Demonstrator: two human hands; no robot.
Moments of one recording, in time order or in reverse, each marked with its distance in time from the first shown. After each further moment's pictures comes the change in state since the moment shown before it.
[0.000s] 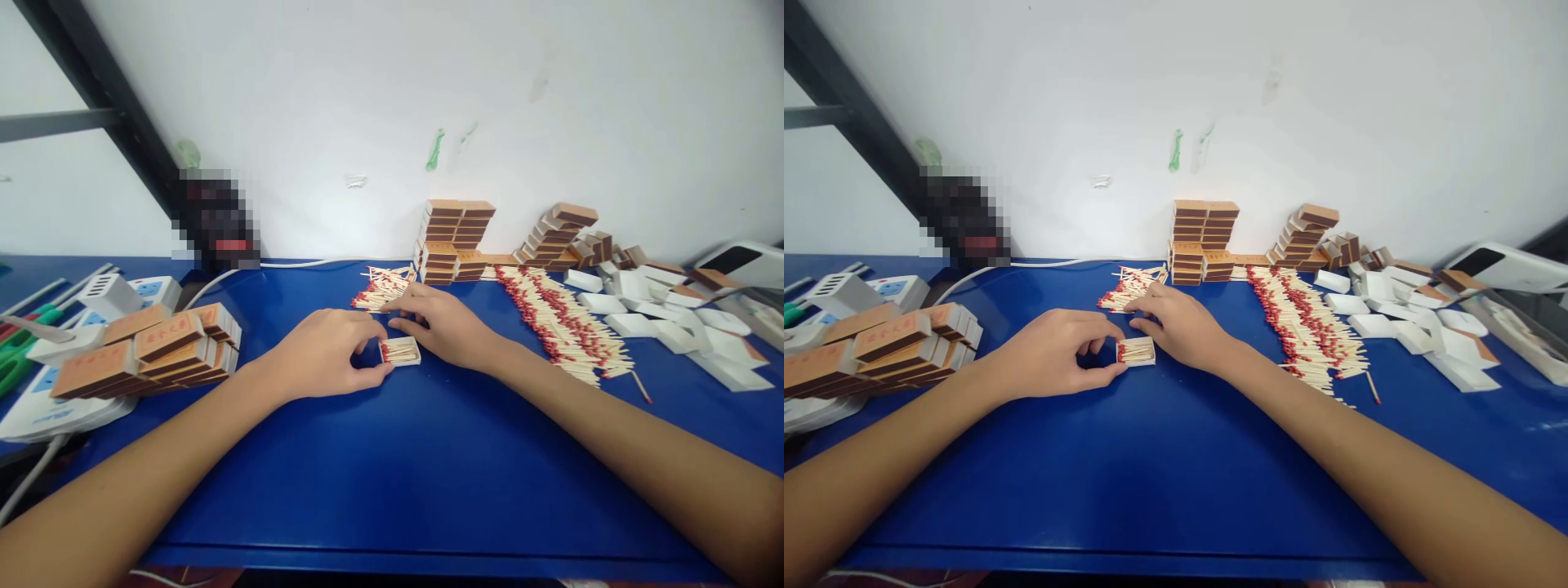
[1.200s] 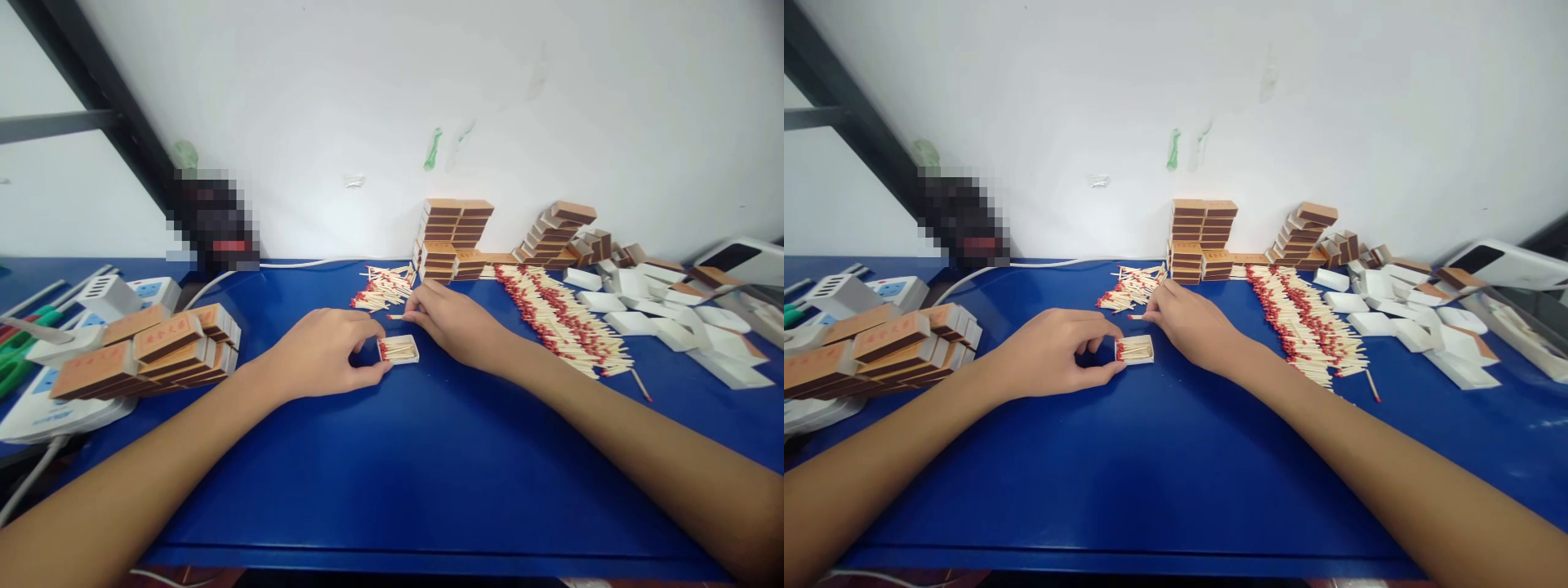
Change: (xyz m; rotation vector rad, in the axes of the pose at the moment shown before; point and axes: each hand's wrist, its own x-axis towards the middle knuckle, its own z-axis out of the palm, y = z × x) left_hand 0.000 -0.001 -0.001 0.028 0.004 0.021; right_hand -0.006 0.003 -0.010 -0.142 -0.063 0.154
